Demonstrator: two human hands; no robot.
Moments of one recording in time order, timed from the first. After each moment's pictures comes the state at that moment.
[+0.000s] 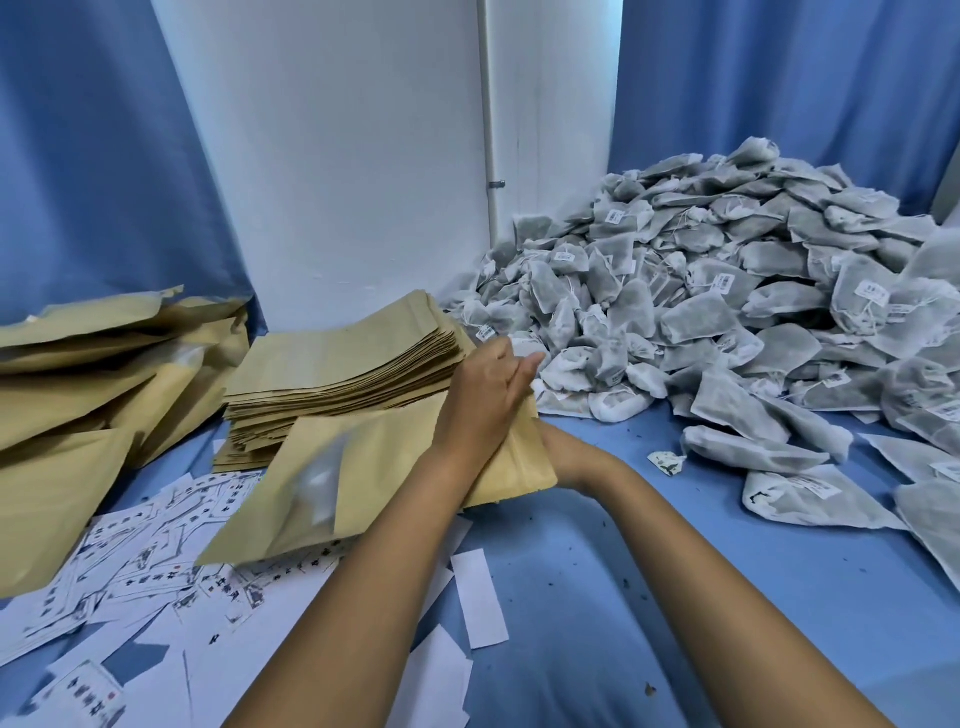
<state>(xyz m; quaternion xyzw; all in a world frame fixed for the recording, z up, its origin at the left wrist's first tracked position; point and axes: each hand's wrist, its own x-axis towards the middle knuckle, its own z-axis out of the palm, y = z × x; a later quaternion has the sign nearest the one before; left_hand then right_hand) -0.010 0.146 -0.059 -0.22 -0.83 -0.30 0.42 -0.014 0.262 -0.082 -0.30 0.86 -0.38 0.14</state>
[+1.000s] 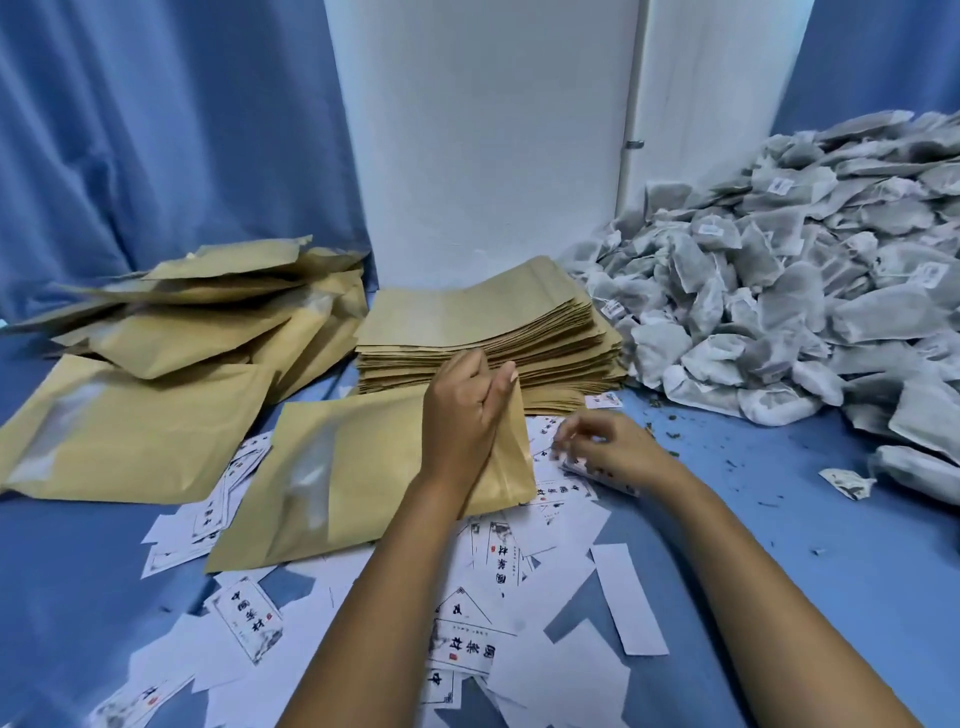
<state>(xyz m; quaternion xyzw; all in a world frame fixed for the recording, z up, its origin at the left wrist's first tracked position) 0.018 0.000 -0.110 -0.08 -0.81 -0.29 0.50 -0.048 0.179 -0.145 -0.29 0.78 -0.54 0.10</state>
